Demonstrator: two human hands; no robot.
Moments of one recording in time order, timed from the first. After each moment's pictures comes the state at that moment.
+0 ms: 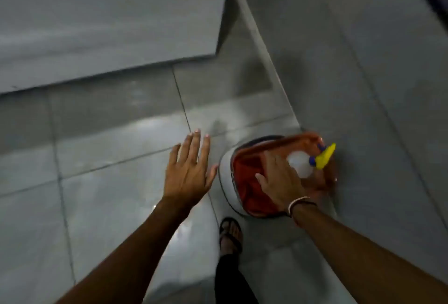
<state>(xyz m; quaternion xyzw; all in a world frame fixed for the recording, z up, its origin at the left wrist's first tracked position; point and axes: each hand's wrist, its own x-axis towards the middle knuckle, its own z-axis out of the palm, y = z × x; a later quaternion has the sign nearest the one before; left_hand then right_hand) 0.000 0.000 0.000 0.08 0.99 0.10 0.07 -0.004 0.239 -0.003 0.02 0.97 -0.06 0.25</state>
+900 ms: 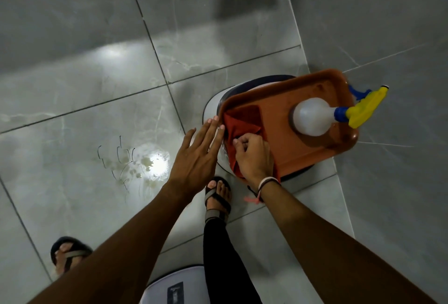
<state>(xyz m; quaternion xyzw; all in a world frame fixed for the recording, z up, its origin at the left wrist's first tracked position) 0.028 0.067 -0.181 0.19 0.94 0.16 0.25 0.010 0.212 -0.141 0.25 0.91 -0.25 0.23</state>
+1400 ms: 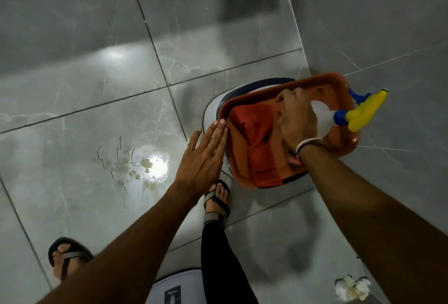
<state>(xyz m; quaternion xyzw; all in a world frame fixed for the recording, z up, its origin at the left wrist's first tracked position) 0.025 0.082 -0.180 0.22 0.93 0.11 0.26 -0.068 0.300 -0.128 0.09 0.98 -0.09 0.16</state>
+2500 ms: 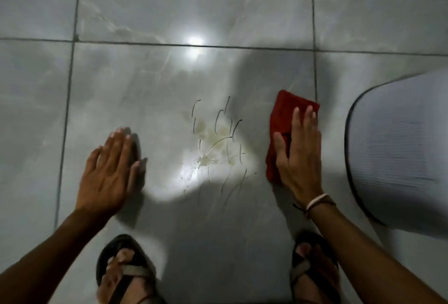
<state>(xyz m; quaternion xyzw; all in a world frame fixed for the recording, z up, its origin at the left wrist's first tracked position) 0.280 -0.308 -0.476 -0.12 0.99 0.03 0.07 0.095 0.046 -0.452 -0.09 0.96 -0.23 0.11</state>
